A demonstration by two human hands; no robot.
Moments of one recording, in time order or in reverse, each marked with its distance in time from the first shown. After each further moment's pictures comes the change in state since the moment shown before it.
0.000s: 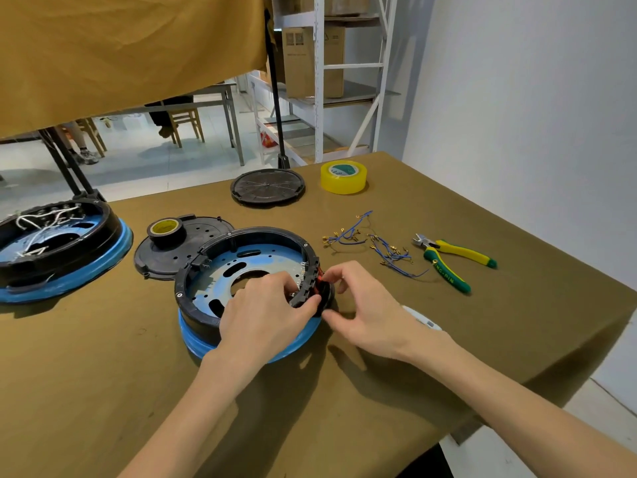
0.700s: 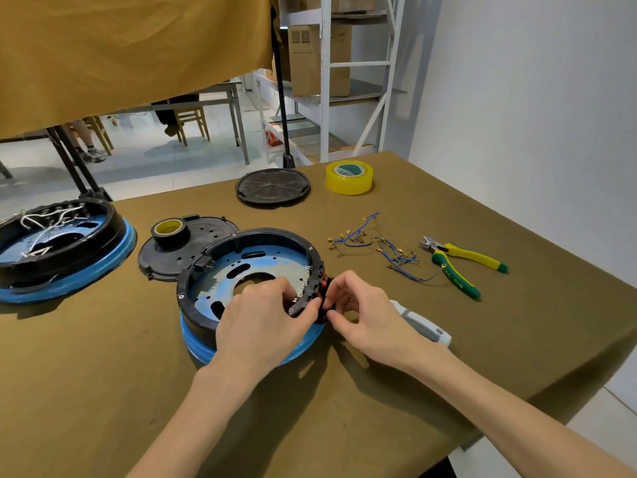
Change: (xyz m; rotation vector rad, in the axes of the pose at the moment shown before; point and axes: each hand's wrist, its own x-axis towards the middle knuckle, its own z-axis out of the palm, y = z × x) left_hand -0.006 -0.011 0.003 -0.001 0.131 0.073; right_hand 0.003 -0.004 0.010 0.271 -0.017 0.089
